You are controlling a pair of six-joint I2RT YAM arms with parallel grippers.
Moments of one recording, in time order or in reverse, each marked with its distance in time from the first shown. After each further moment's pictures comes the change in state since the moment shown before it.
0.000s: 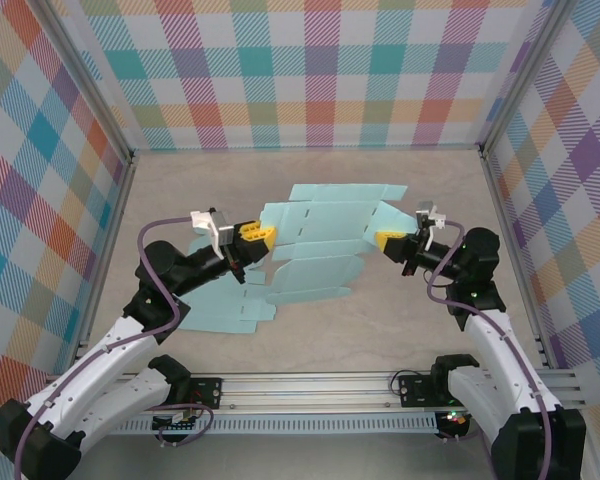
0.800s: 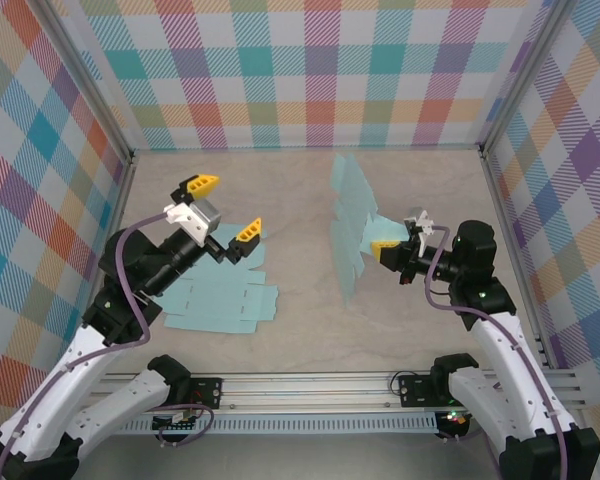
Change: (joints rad) left arm 0.000 -0.017 0.337 -0.443 -0.311 0.518; right arm 0.086 -0.053 0.155 -0.476 0.071 -0.299
